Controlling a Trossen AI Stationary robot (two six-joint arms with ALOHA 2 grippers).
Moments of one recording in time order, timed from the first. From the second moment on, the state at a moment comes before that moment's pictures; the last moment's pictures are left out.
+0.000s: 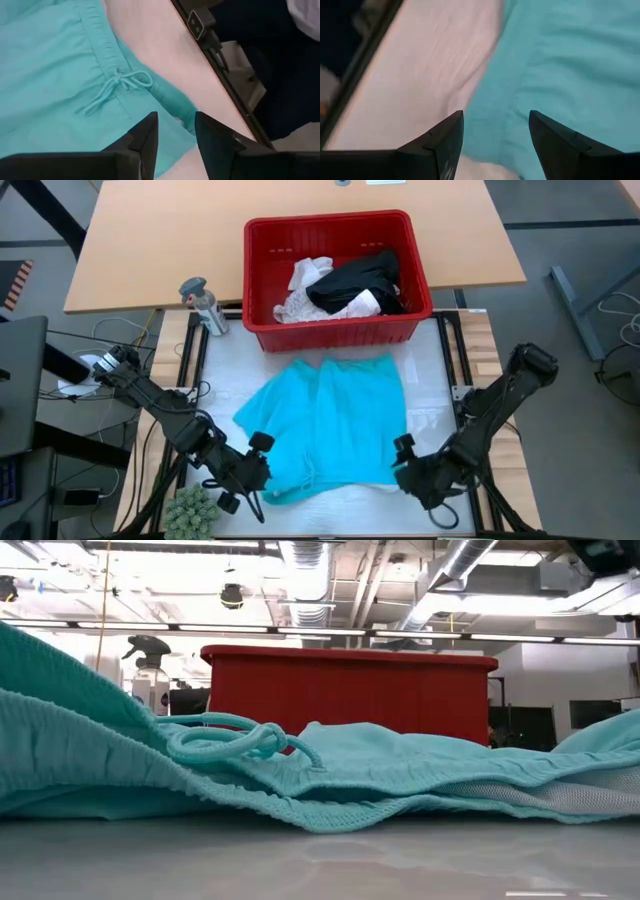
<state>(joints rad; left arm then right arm) -0.65 1.46 1.27 -0.68 -0.12 -0.20 0.83 1.47 1.05 -0.72 0.29 0.33</state>
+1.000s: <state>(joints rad) -0.67 1.47 1.27 -0.63 -0.20 -0.28 0.82 1.88 1.21 -1.01 0.37 0.66</state>
